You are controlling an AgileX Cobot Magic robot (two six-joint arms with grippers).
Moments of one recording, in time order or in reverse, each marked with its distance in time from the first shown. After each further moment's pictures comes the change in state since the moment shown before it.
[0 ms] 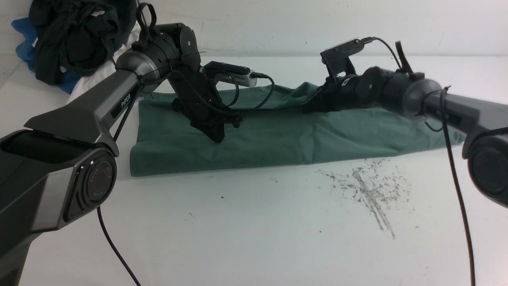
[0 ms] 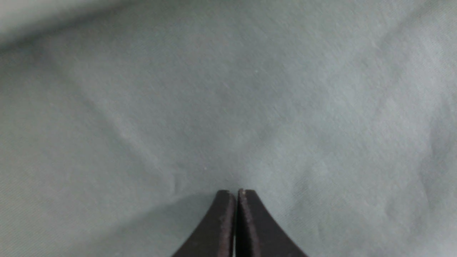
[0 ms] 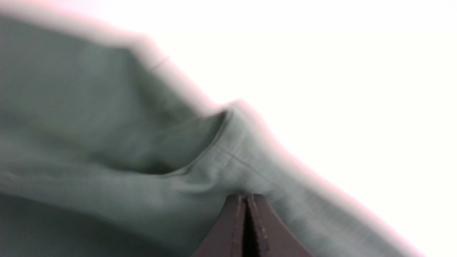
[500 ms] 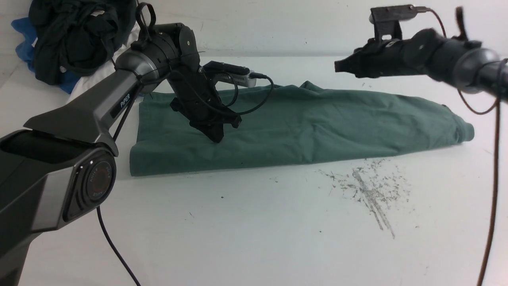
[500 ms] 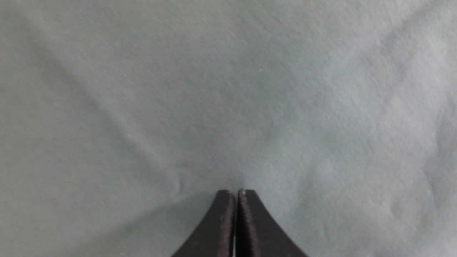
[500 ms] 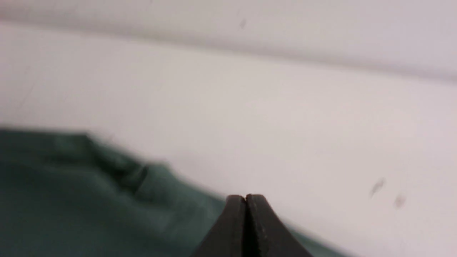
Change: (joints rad) right arm -0.136 -0.176 -0.001 0.142 0.422 0.004; left arm 0.000 0.000 0.000 0.003 0.000 0.010
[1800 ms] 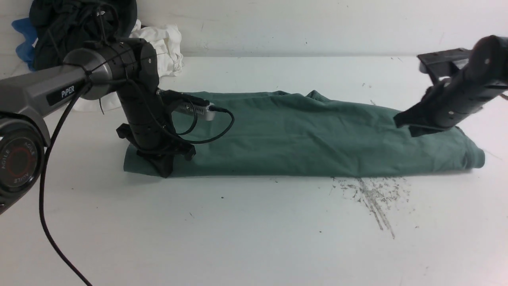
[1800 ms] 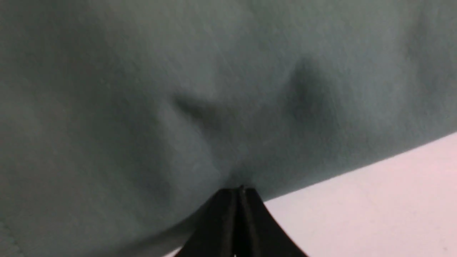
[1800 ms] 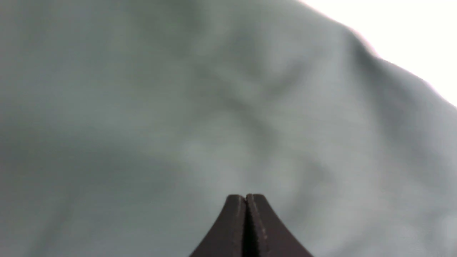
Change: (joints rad) right arm -0.130 -0.303 0.477 -0.428 0.140 0.333; left arm 0.074 -0.302 0.580 0.137 -0.062 -0.004
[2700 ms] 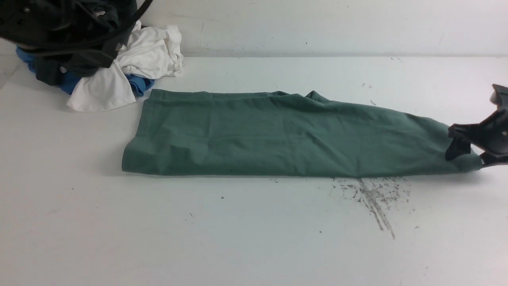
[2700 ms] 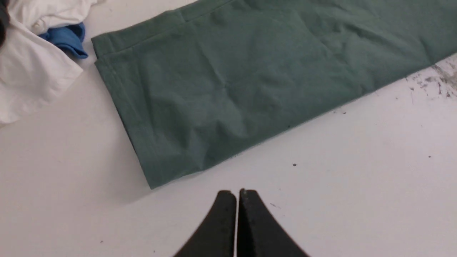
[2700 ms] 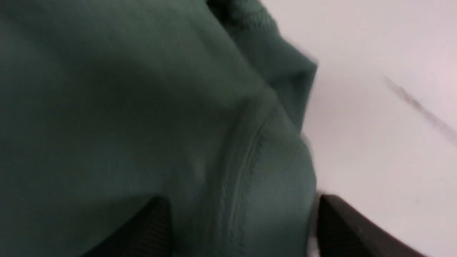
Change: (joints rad) right arm -0.226 0.111 -0.003 0.204 0.045 0.043; left arm 0.015 -0.908 0.292 -0.093 -0.070 0.026
